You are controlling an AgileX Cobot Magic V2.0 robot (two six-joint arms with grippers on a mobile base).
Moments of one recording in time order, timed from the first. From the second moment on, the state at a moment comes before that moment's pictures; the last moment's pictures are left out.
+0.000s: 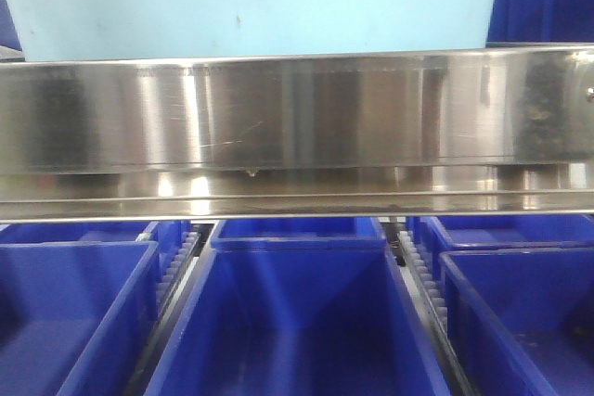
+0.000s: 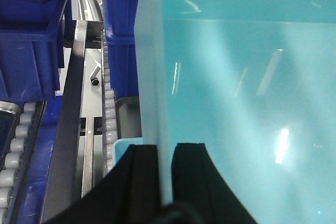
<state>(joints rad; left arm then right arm) -0.33 1.33 -1.68 0.18 0.78 -0.31 0.36 1.40 -1.75 -0.21 0.85 0.33</state>
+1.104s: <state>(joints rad) -0.33 1.33 -1.68 0.18 0.77 -0.31 0.36 1.40 -1.75 -0.21 0.85 0.33</state>
